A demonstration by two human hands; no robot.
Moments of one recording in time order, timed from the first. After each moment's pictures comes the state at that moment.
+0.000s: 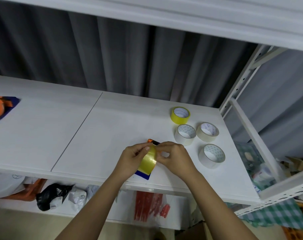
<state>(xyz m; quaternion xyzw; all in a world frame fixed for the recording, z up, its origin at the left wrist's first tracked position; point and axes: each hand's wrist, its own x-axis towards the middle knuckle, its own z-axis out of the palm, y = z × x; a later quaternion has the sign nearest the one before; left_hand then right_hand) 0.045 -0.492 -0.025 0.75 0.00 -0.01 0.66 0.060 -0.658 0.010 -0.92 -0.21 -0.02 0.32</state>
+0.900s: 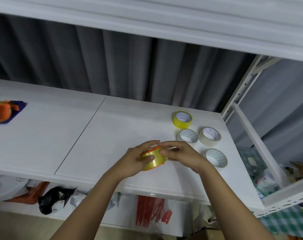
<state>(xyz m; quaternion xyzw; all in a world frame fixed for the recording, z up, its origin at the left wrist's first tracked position) 0.043 -0.479 0.009 0.82 -0.13 -0.08 0.55 0.084 -0.676 0.032 -0.79 -0.10 0.23 0.55</state>
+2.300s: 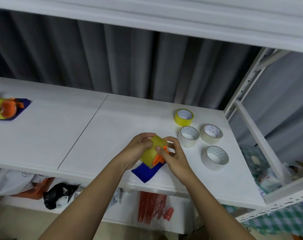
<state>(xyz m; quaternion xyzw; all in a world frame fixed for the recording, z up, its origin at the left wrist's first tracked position) 0.063 -0.495 0.017 0.67 0.05 -0.14 0.73 0.059 -0.655 -0.016 -0.72 -0.08 0.07 0.68</state>
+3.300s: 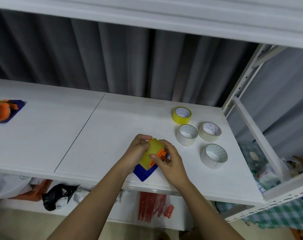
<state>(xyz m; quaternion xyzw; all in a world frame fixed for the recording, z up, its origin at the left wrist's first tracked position) 0.061 -0.501 0.002 0.66 0.10 -0.12 0.73 0.052 -0.649 -0.037 -0.79 -0.13 -0.01 0.60</state>
